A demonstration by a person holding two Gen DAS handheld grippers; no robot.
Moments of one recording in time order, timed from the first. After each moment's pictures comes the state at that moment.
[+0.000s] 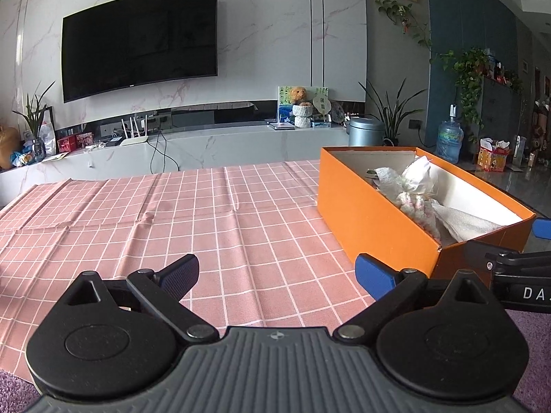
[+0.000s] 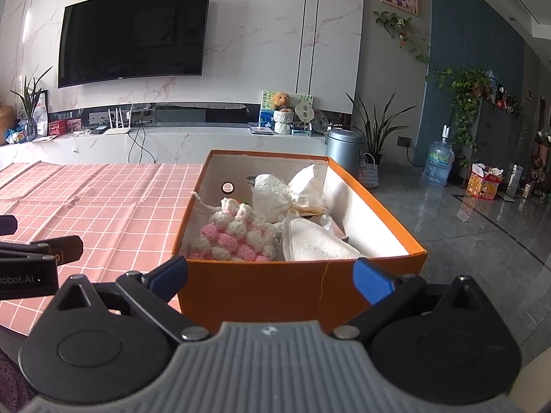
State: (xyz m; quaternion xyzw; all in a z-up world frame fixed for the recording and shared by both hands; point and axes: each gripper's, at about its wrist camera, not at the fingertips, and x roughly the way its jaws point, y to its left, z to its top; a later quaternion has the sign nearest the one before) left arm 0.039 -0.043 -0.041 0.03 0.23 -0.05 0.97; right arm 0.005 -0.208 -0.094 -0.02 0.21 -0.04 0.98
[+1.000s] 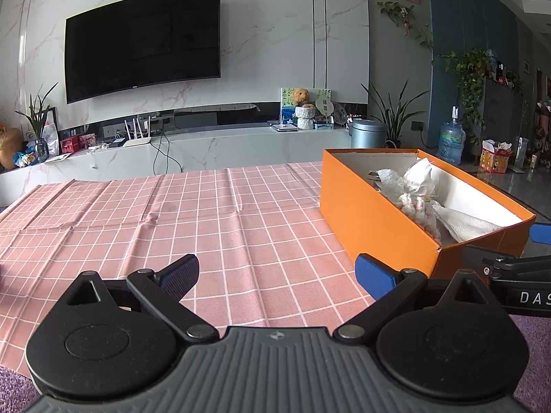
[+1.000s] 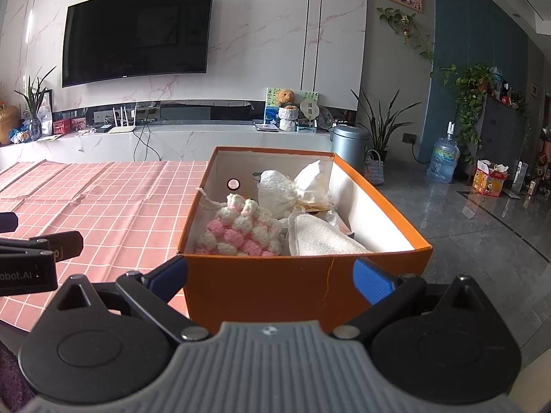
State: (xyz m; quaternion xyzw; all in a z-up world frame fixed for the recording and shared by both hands) left arm 0.036 -0.041 -0.036 0.02 0.23 -0.05 0.97; right arm 0.009 -0.209 -0.096 -0.02 0.22 -0.03 0.97
